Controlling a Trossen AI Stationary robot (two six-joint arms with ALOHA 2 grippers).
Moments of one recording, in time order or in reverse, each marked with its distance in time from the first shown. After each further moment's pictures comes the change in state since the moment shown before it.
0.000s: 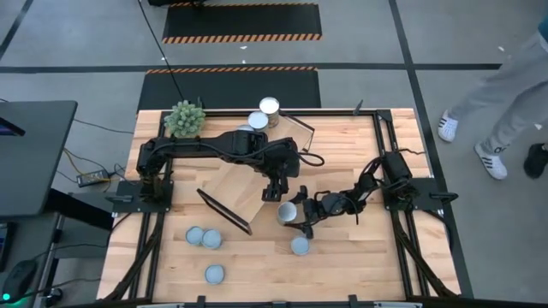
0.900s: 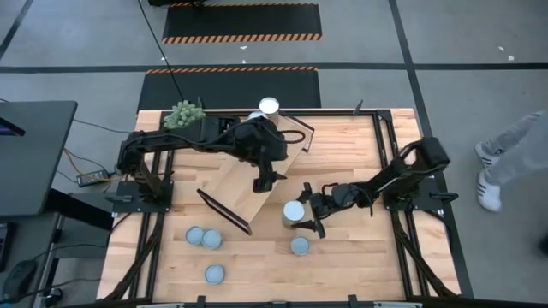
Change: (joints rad) left arm 0.013 -0.172 0.000 0.064 0.037 -0.090; right arm -0.002 -0.371 -0.055 -0.259 -0.151 0.073
